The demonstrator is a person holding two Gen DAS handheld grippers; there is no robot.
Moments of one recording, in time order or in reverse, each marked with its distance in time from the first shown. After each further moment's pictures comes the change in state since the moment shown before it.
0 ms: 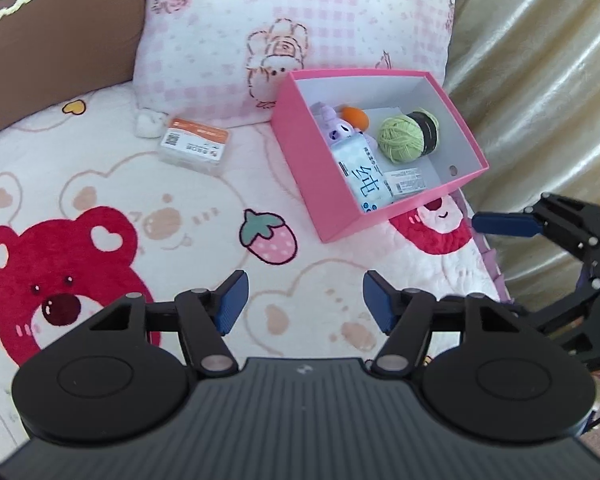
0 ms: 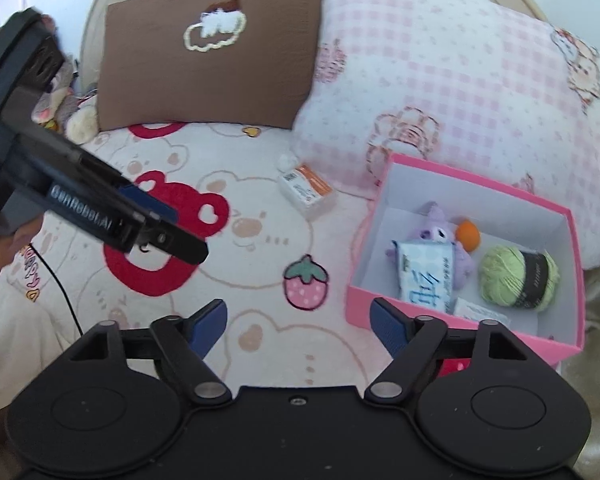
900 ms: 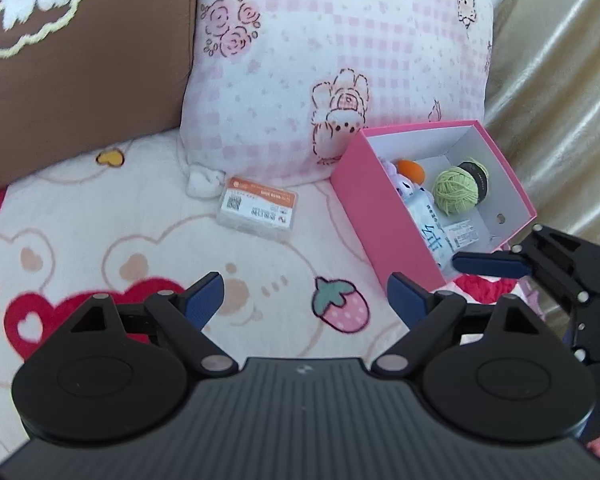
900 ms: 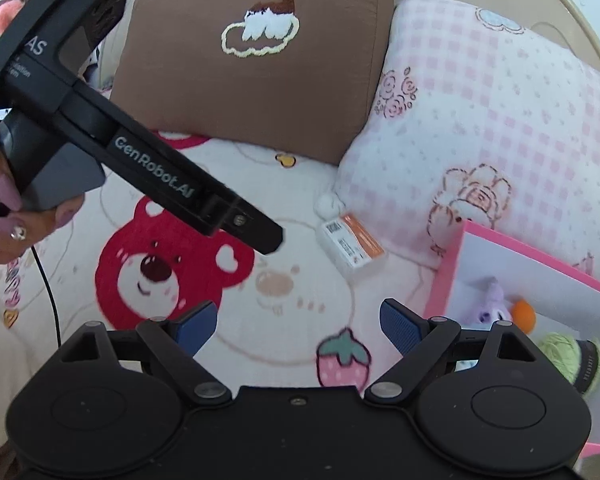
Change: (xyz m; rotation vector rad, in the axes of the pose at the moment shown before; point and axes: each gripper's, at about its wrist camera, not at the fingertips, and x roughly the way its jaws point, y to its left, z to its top) left arm 0.022 0.069 0.042 0.040 -0.117 0.055; right arm 0.082 0.054 0.044 -0.114 -0.085 -0.003
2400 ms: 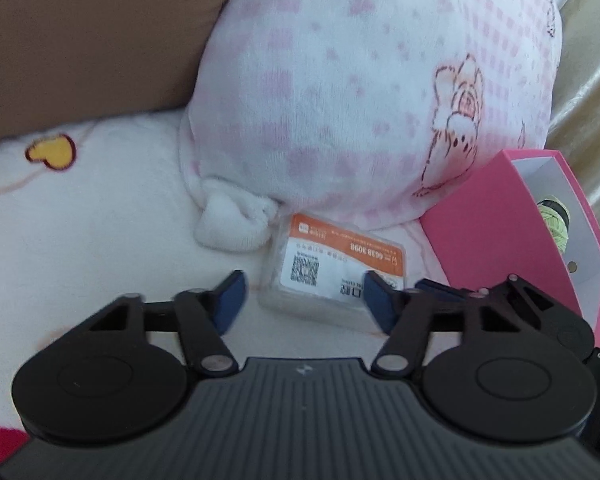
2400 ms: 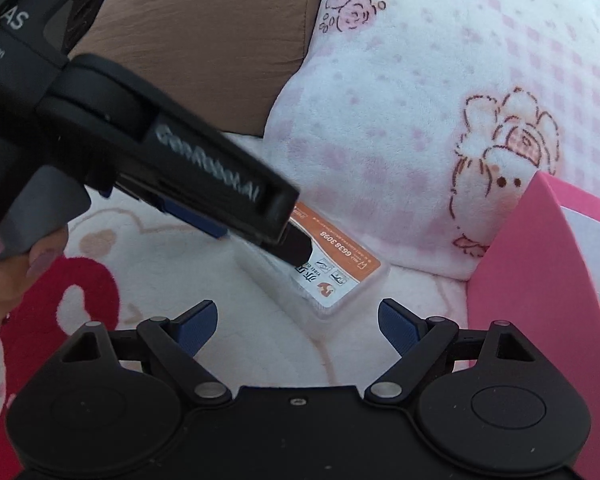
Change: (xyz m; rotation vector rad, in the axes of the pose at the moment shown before) left arm 0.173 0.093 0.027 -0.092 -0.046 -0.095; right arm 0.193 -0.035 -0.009 0.113 -0.061 -0.209
